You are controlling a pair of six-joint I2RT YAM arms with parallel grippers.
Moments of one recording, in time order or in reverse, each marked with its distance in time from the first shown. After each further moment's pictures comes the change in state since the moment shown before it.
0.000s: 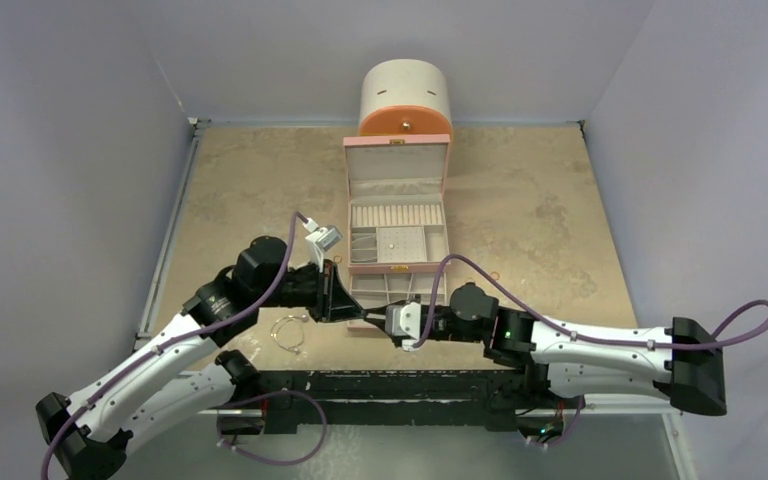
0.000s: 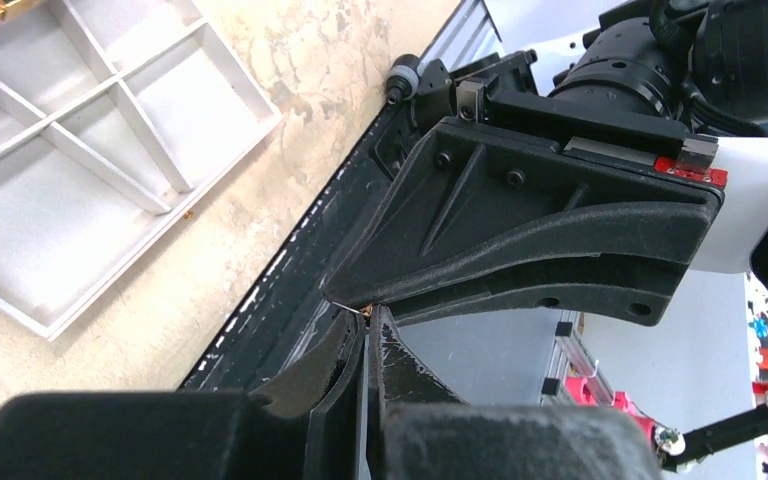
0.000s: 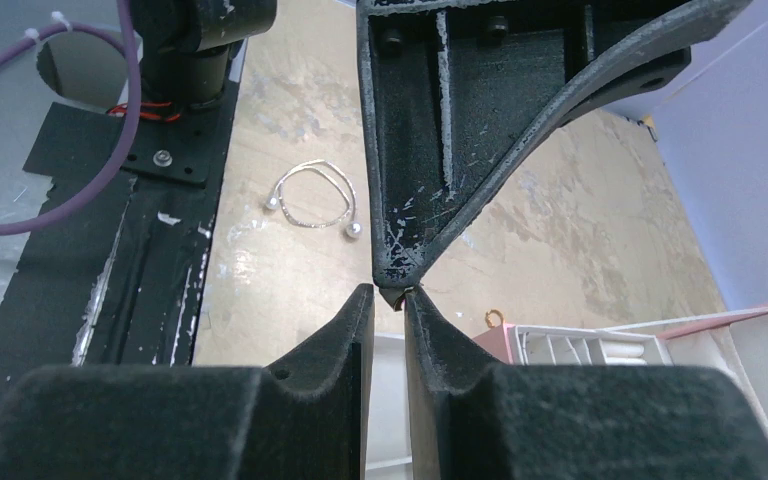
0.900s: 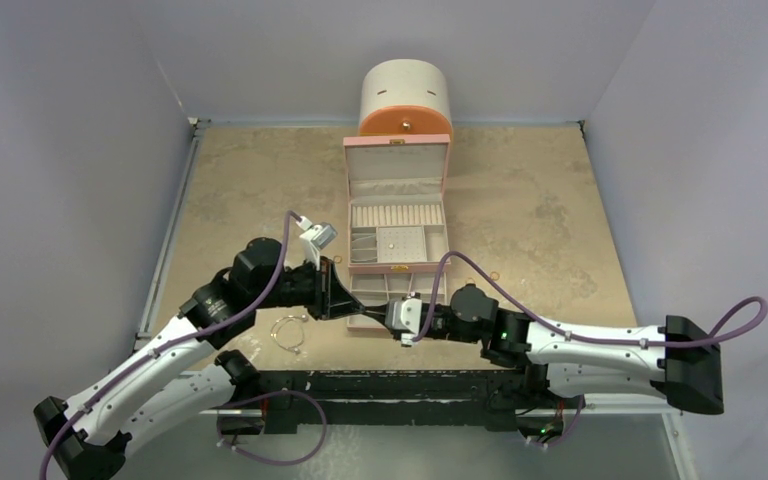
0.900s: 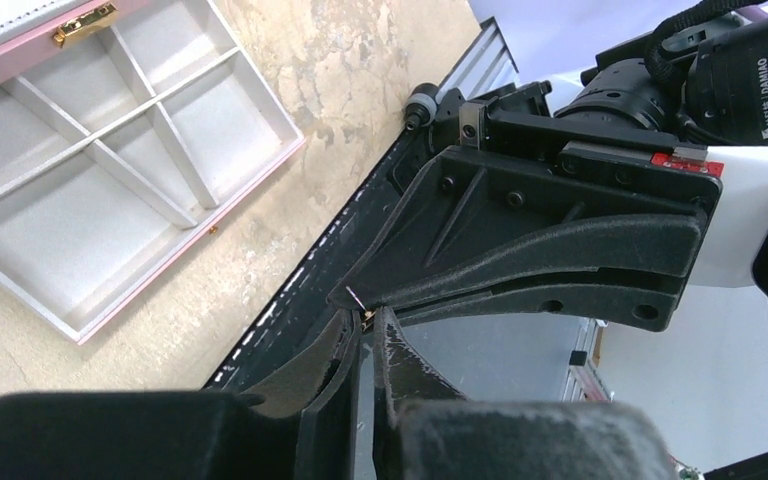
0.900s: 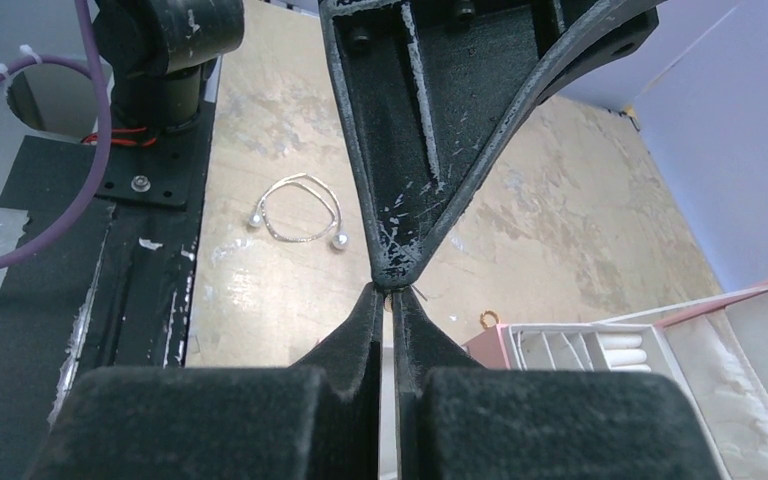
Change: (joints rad) left arm 0.002 -0.021 0.000 -0.003 -0.074 -0.009; right arm -0.006 0.032 -0.030 0.111 0.052 0.055
